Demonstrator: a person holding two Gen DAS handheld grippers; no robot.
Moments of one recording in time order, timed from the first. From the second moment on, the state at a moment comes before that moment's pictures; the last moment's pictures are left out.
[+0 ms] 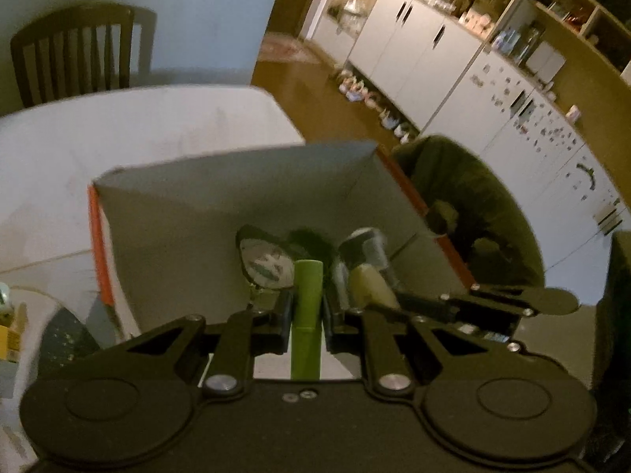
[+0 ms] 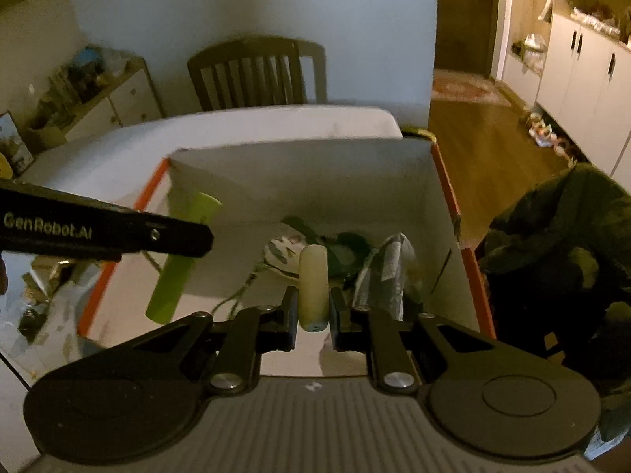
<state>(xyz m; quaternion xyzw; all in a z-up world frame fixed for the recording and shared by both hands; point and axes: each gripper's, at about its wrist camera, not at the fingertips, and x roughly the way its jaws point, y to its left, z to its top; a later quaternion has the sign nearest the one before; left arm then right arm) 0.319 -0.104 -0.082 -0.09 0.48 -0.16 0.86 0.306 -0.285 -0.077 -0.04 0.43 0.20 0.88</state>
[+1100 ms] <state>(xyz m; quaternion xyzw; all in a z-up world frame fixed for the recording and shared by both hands) 0.371 -0.132 -0.176 -0.06 0.63 -0.13 0.76 0.354 -0.273 -0.139 -0.11 0.53 0.25 0.80</state>
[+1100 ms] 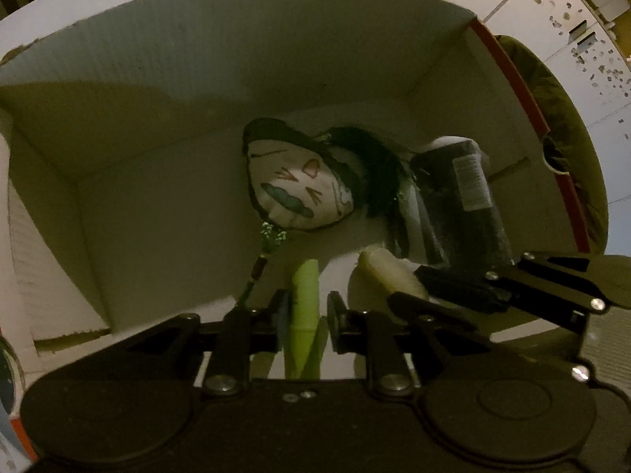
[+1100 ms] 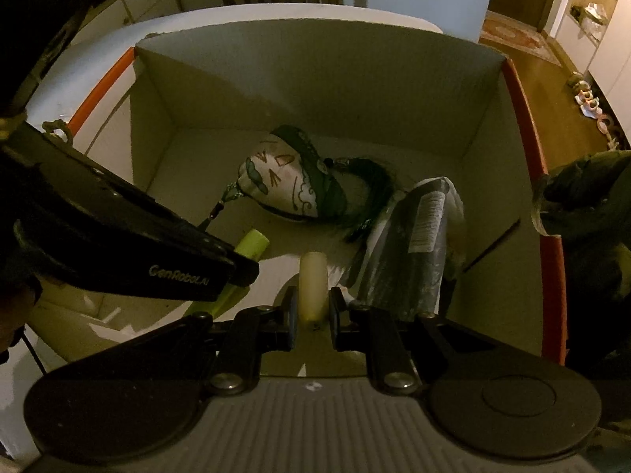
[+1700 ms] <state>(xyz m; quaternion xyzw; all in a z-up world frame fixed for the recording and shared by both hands) 0.333 -0.121 -0.135 -0.07 0.57 -0.15 0.80 0.320 -0.300 -0.097 -0.06 0.48 0.26 0.84</state>
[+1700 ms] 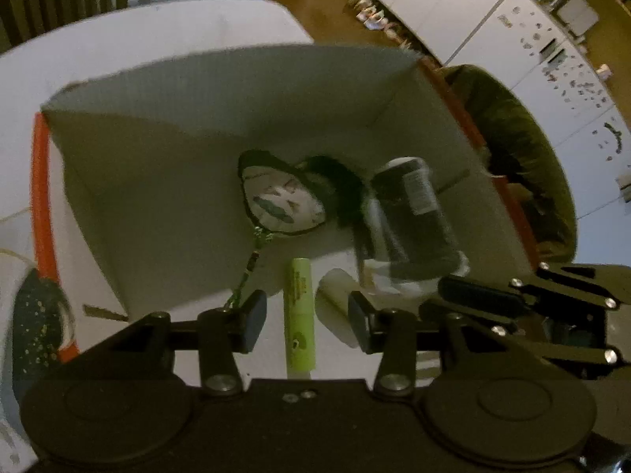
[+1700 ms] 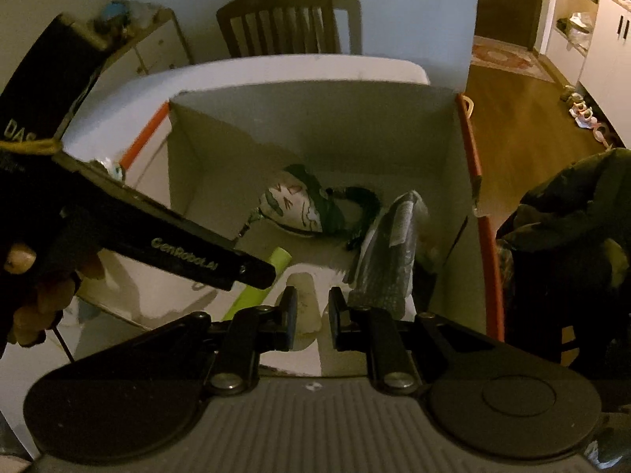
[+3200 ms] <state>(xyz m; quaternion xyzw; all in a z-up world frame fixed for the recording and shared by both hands) 0.163 -0.003 -0.012 -0.01 0.33 -0.12 0.94 0.194 -0.242 -0.012 -0.01 0.33 0.28 0.90</state>
